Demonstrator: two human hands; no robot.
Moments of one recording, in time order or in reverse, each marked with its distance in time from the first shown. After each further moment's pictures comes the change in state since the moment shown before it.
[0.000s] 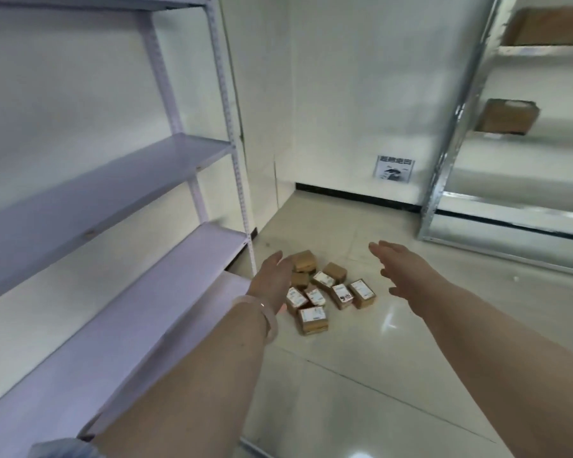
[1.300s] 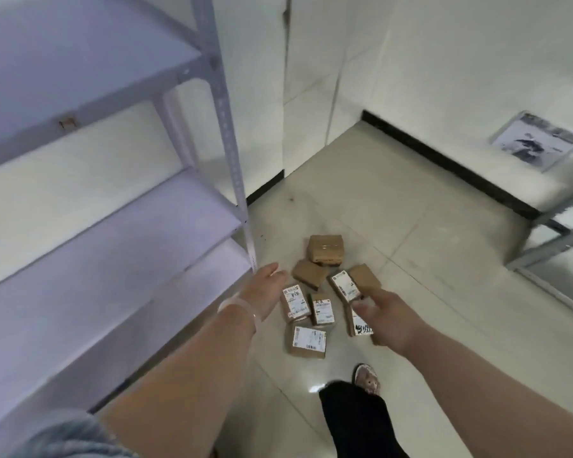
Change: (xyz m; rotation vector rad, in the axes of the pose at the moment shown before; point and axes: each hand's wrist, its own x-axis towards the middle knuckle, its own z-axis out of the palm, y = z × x) left_hand 0.559 0.004 0.020 -0.016 0.202 -0.375; right_hand 0.582 0.020 0.147 -0.740 -0.536 0.030
